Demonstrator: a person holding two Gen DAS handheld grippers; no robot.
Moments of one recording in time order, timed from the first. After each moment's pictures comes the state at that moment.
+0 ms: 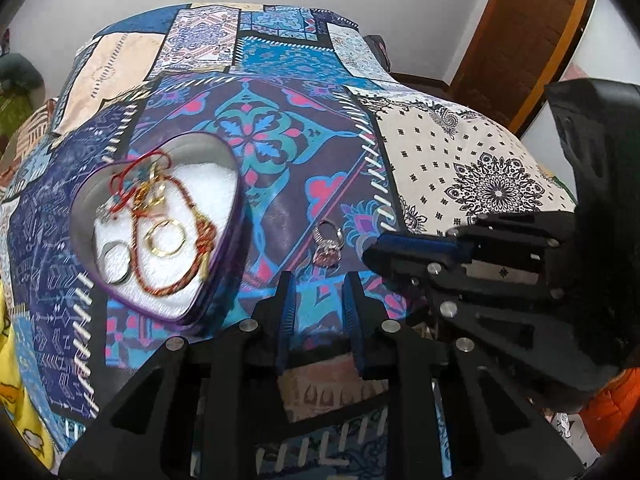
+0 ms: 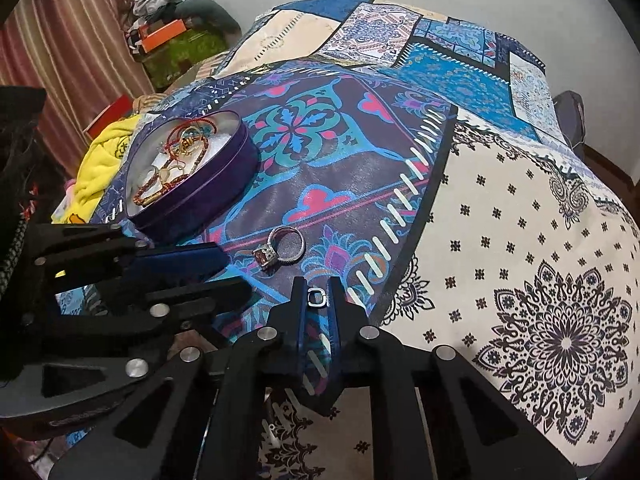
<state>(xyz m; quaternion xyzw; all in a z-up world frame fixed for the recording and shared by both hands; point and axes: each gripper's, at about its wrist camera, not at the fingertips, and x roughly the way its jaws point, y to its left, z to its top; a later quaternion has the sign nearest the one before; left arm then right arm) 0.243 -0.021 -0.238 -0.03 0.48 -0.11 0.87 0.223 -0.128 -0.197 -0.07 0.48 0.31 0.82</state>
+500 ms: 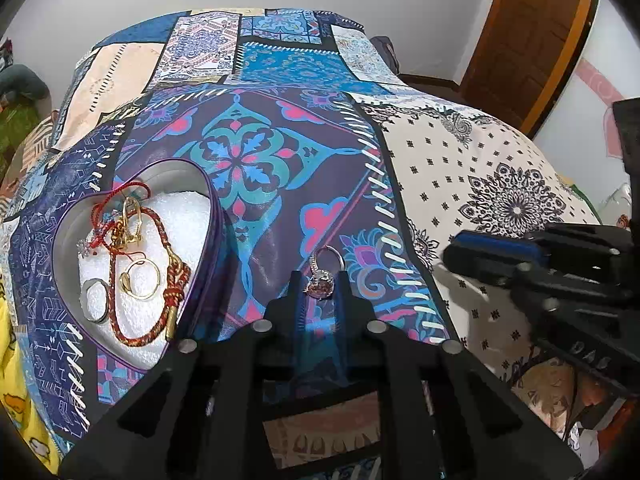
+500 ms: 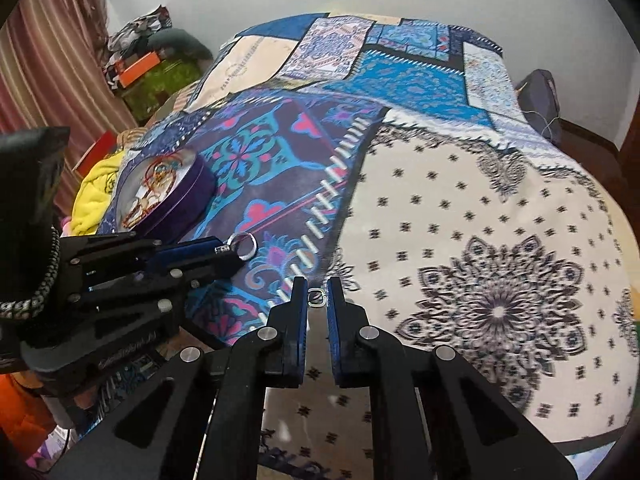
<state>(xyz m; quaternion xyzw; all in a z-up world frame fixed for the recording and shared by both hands) 0.263 -0.031 -0.242 -0.01 0.47 -0.09 0.88 0.229 -0.170 -0.180 -0.02 0.47 0.28 0.84</state>
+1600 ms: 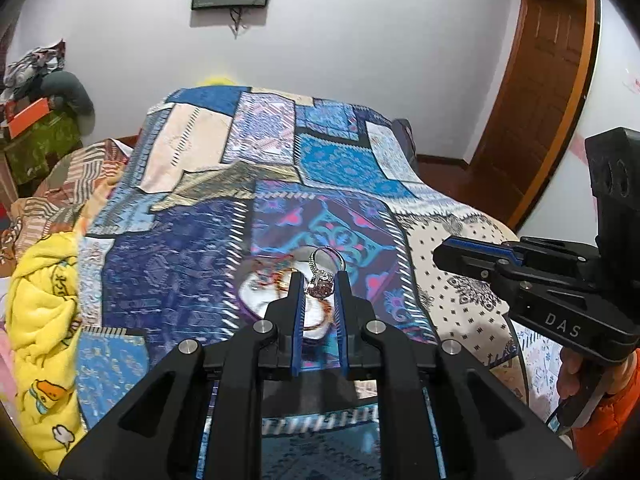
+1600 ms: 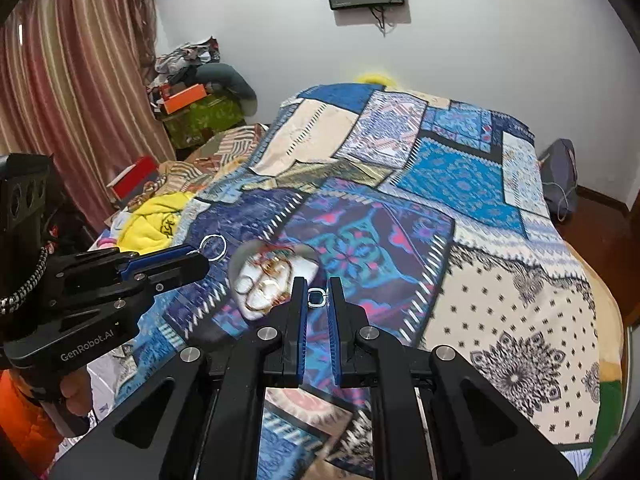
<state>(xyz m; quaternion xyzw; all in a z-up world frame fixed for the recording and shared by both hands) 0.187 0.055 -0.133 -0.06 0.35 -0.05 0.93 0.201 -0.102 -0.093 -0.03 0.38 0.33 0.86</state>
